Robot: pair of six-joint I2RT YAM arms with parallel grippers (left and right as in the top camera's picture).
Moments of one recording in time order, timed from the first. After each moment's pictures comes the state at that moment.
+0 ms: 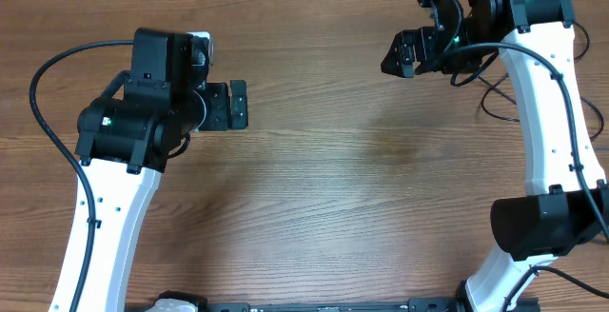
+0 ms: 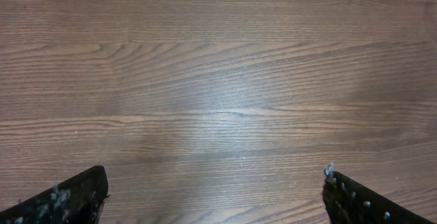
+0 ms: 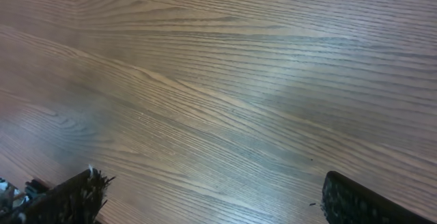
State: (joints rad) left arm -0.20 1.36 1.55 -1.13 0.02 -0.20; right arm 0.11 1.92 2.14 -1.50 -0.41 -0.06
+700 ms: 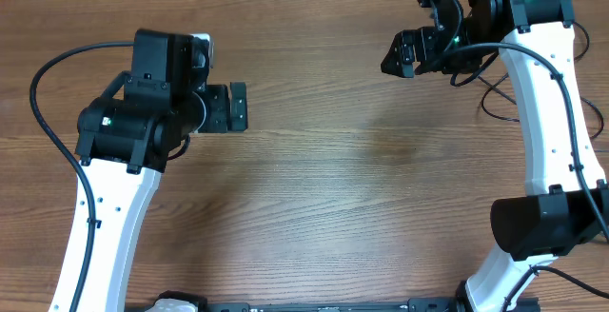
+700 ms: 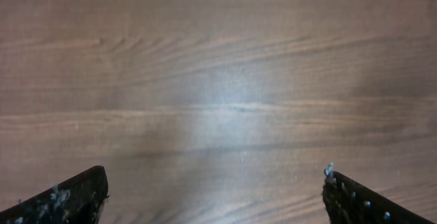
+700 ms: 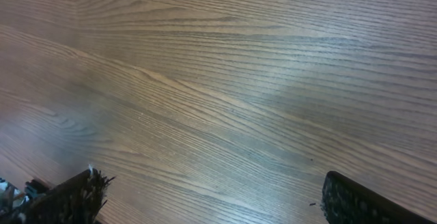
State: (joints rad) left arm -0.20 1.36 1.55 -1.16 0.02 -0.20; right arm 0.11 1.92 2.14 -1.50 -0.41 -0.06
